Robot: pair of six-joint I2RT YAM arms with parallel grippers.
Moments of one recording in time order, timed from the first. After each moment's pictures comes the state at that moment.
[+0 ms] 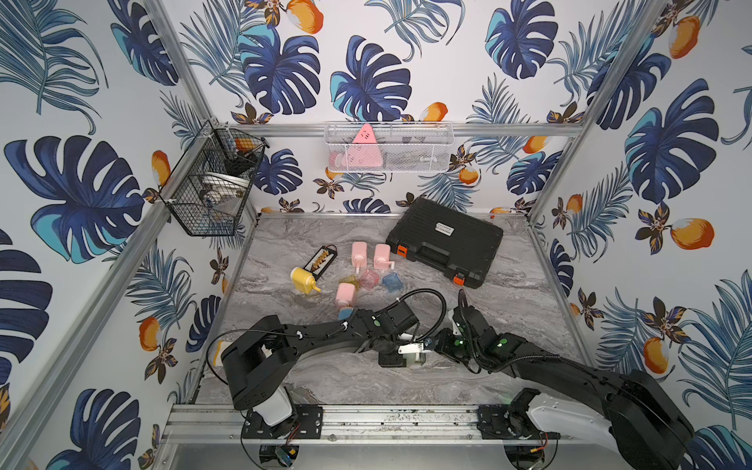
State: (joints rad) left arm -0.96 1.63 0.97 -0.53 0.10 0.58; right arm 0.70 1.10 0.42 -0.25 -0.15 1.03
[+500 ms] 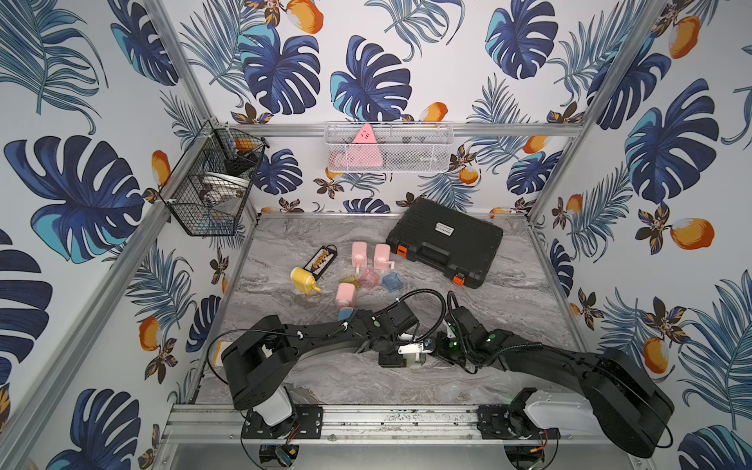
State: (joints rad) left arm -0.96 1.63 0.96 -0.52 0.10 0.58; right arm 0.71 1.29 0.45 -0.18 -0.25 1.00
